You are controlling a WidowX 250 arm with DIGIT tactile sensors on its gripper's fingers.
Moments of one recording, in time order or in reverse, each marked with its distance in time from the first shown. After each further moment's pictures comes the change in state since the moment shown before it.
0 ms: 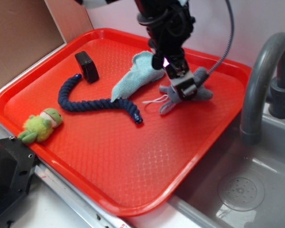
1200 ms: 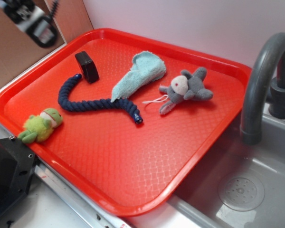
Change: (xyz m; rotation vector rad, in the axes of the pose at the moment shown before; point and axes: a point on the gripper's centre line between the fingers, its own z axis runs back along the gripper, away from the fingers) arm -0.121 0.006 0.163 0.142 -0.155 0.277
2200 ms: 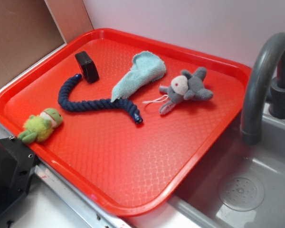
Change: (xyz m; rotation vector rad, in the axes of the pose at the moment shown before) arm -0.048 0.017 0.073 -0.004 0.248 0.252
